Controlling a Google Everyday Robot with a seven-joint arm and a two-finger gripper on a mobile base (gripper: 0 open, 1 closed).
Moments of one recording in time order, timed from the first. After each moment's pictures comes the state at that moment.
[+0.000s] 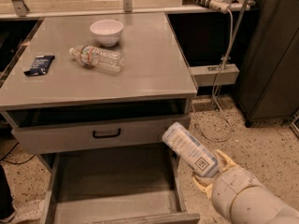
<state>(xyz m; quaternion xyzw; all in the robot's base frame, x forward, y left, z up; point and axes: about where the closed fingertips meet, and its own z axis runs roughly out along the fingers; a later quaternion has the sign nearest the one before) 0.372 -0.152 0.775 -0.39 0.80 -0.11 0.44</state>
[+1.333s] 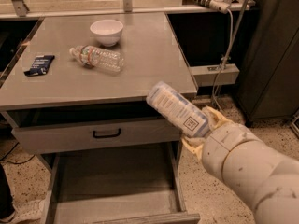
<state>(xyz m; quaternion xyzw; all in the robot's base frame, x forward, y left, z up) 0.412 -0.116 0.878 -0.42 0.75 -0.14 0.49</state>
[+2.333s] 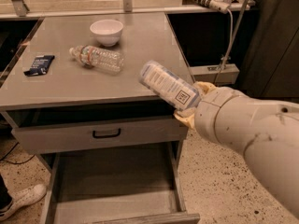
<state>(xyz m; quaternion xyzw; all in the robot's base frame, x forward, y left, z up) 0.459 -0.100 0.910 -0.44 0.75 -0.12 0.48</state>
